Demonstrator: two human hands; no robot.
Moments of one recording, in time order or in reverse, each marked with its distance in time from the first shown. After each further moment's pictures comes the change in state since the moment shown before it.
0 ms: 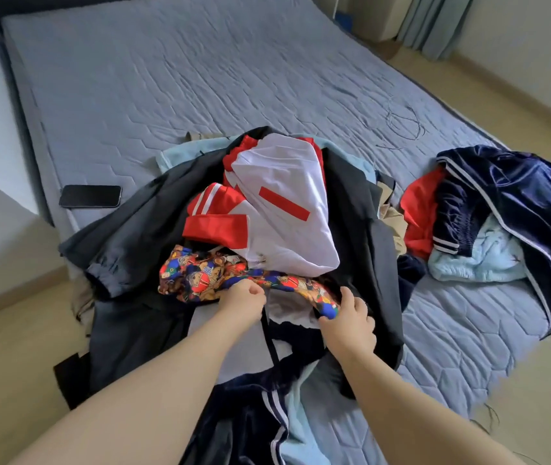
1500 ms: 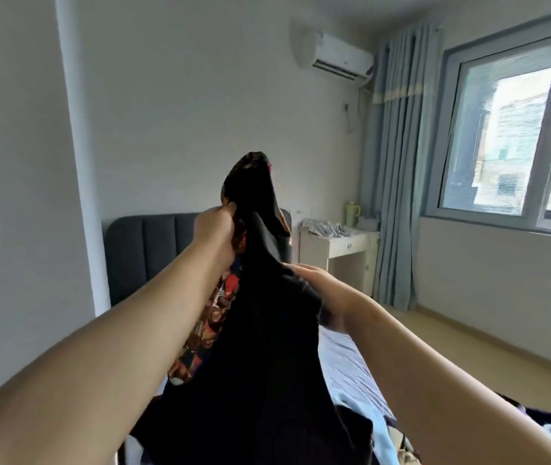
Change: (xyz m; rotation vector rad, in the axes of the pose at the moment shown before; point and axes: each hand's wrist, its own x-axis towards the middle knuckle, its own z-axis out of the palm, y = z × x) left_hand -0.392 0.300 -0.375 -1.035 0.242 0.860; right_hand -0.352 -0.270 -0.354 0.892 -0.522 -0.886
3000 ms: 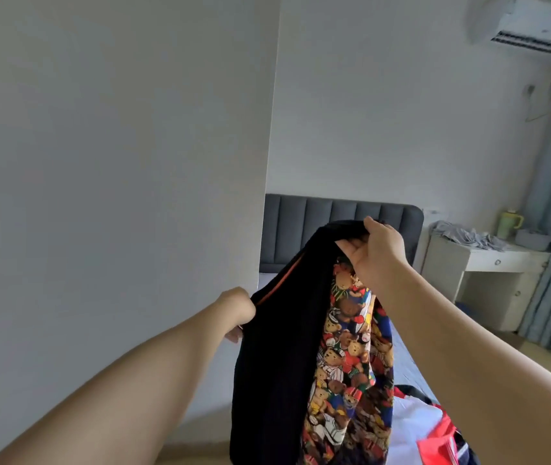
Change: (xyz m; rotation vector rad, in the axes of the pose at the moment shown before) left_hand -0.082 -0.004 -0.288 1.229 0.173 -0.467; right_hand 0.034 -0.010 0.208 0.615 0.204 -0.179
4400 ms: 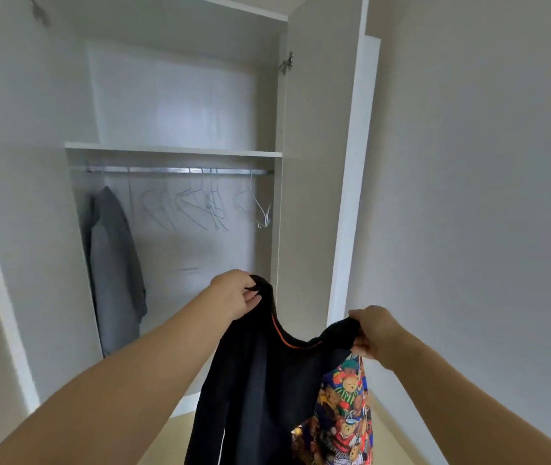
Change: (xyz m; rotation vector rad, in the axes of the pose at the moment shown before) left_hand -0.361 -0.509 -0.385 -1.480 1.438 -0.431; right_hand -0.398 0.448 0.415 -0.900 -1.200 0.682
